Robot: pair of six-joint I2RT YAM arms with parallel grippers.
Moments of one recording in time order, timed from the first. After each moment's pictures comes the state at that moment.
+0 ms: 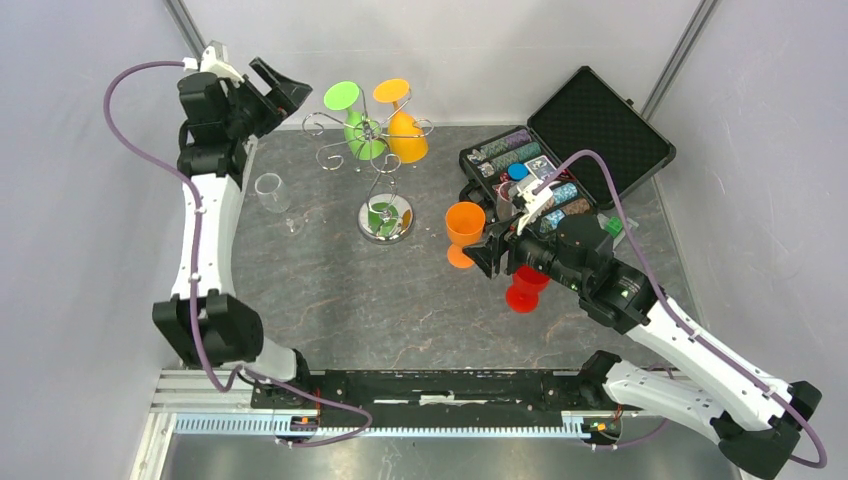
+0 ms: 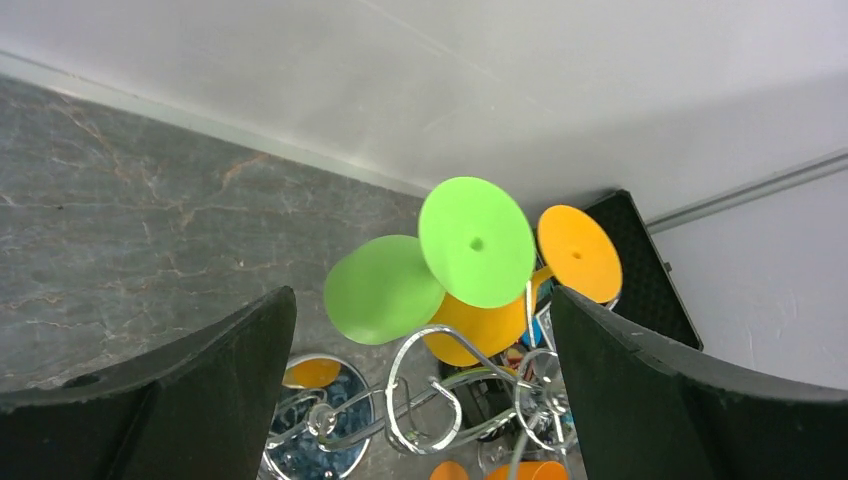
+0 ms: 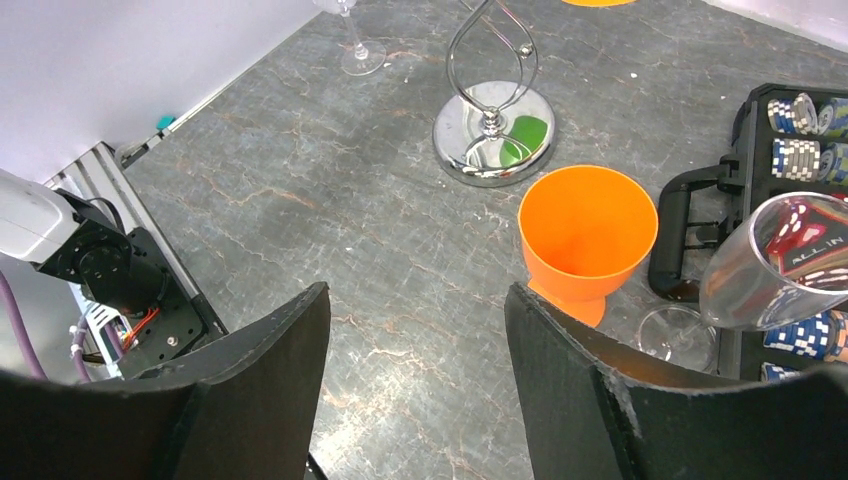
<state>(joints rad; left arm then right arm) 0.13 1.47 1.62 -0.32 0.38 -0.60 0.80 0.86 0.92 -0.27 -0.07 0.19</state>
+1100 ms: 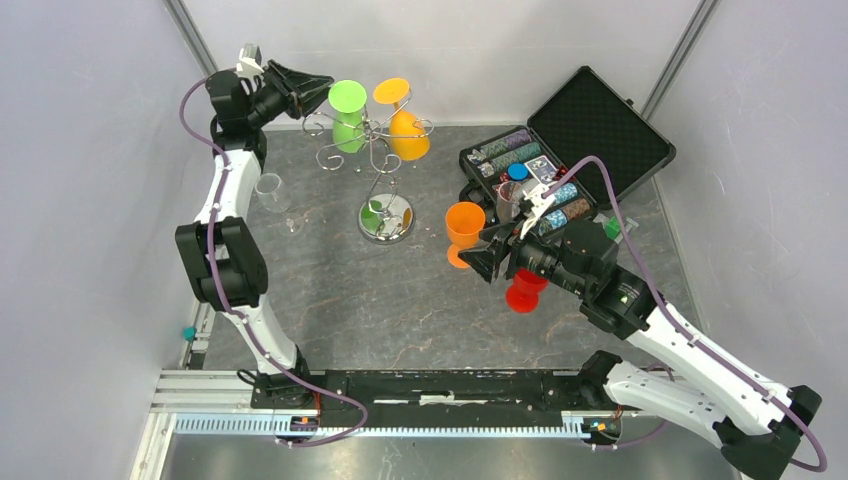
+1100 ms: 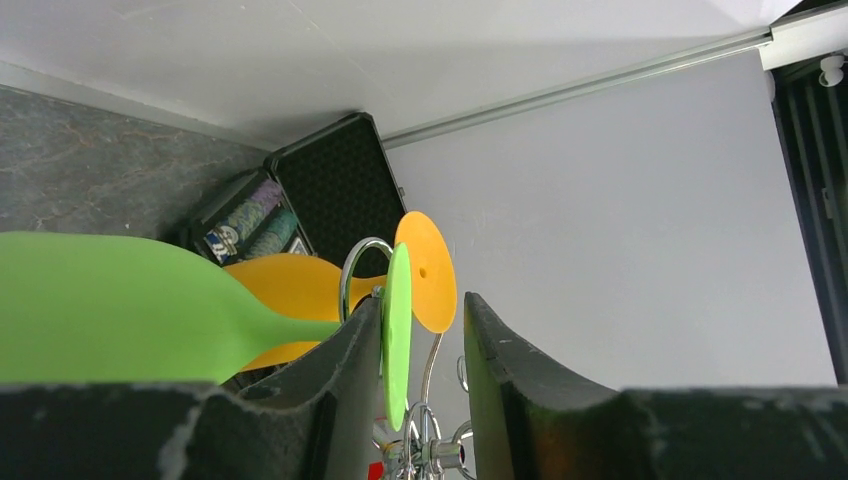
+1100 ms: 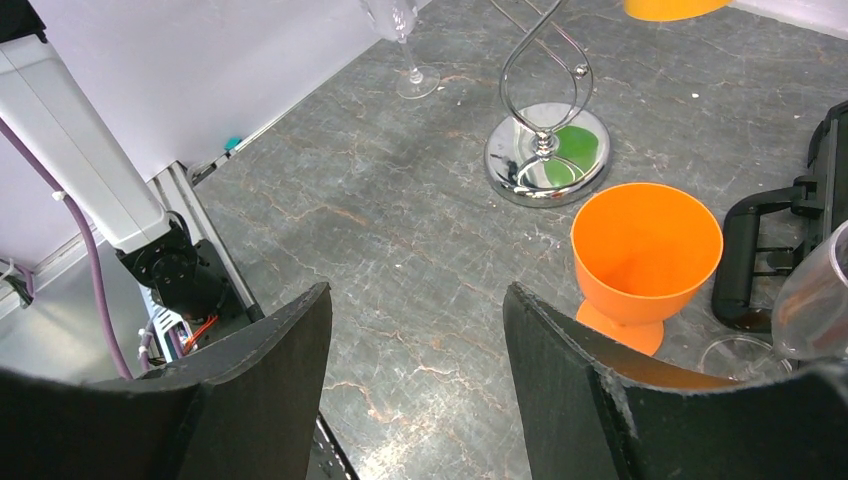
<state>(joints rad) 0.15 1.86 1.65 0.30 0.91 -1.29 0.80 0.82 0.85 -0.16 -0.15 0.26</state>
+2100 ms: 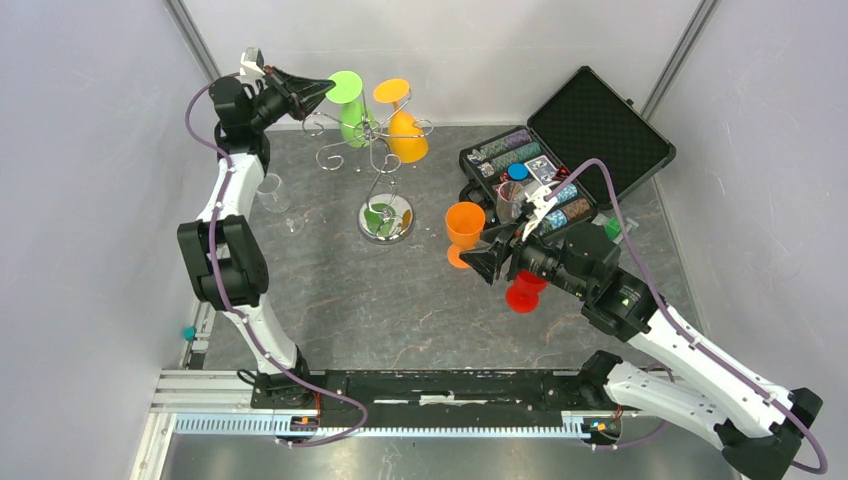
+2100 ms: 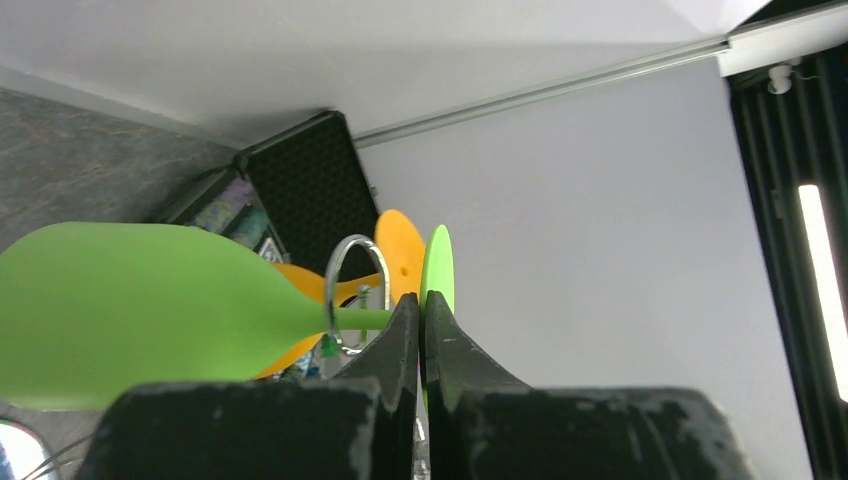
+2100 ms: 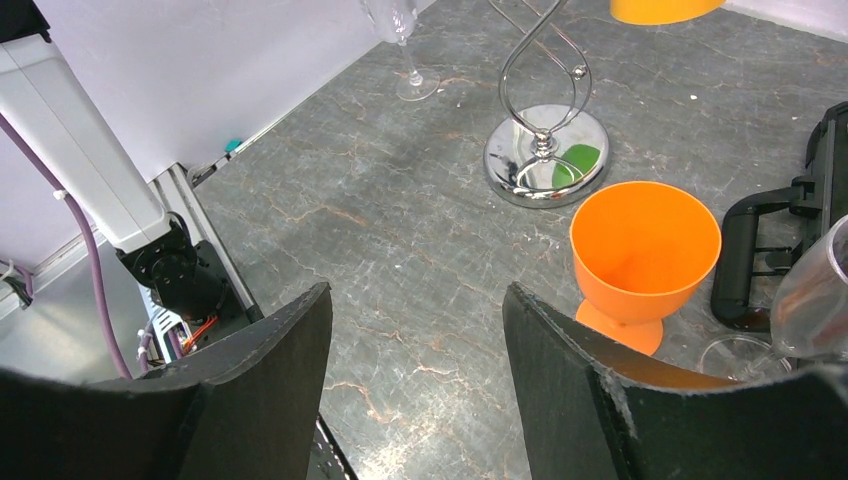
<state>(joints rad) 0.15 1.87 1.61 0.37 0.92 -1.36 0.80 0.81 0.84 -0.15 -0.15 0.26</state>
